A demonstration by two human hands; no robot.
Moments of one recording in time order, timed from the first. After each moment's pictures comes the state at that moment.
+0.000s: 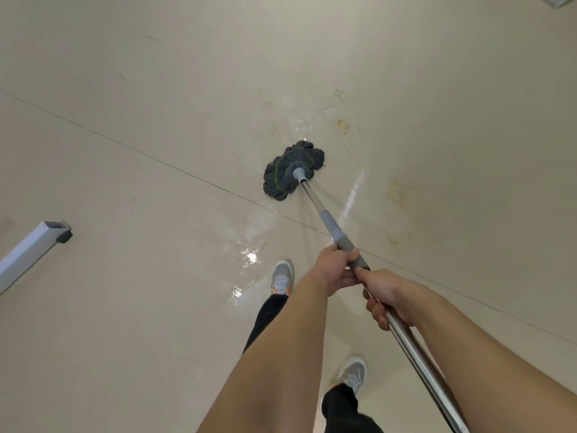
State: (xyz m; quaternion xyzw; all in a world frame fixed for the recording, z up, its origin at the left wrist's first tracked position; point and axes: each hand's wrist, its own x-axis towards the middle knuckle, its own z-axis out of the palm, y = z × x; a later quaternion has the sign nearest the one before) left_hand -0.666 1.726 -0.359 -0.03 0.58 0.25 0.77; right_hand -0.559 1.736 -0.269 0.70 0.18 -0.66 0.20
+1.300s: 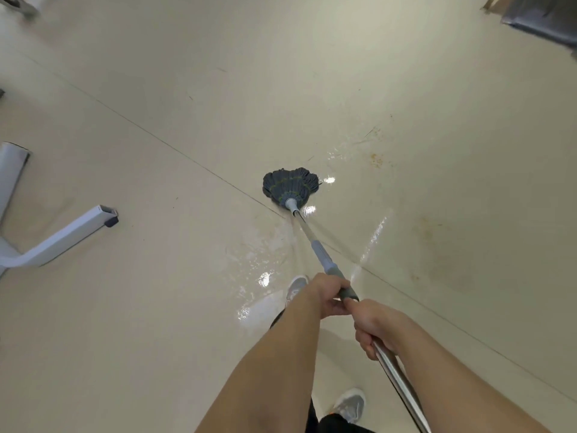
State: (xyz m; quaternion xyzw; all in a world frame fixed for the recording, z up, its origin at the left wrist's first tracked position) left_hand -0.704 1.661 -0.337 -0.05 0.66 0.20 0.72; right_hand -0.589 1.671 -0.280 0.61 0.39 -0.62 0.31
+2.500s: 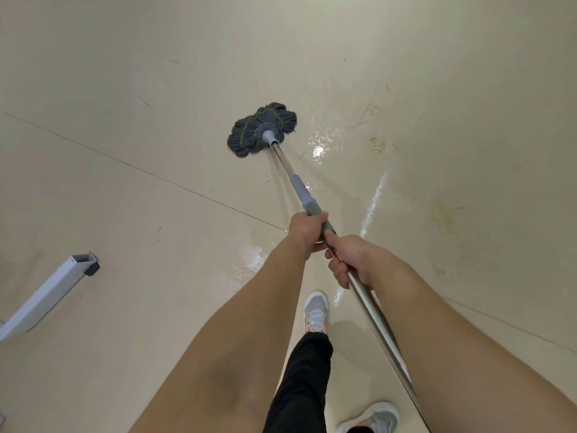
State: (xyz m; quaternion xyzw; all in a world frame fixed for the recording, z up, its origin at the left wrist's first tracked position) left_hand -0.853 1.879 -0.429 0.04 0.72 0.26 0.64; right_hand -0.741 1.874 -0.353 0.63 0.18 -0.75 0.07
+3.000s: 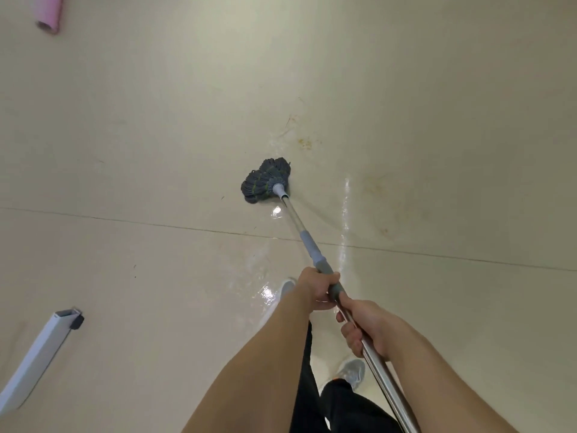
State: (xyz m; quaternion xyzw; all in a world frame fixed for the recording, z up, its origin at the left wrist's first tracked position) left_hand -0.671 1.678 -0.351 0.13 0.69 0.03 0.71; right_hand -0.544 1.629 -0.275 0.63 -0.03 -0.78 0.00
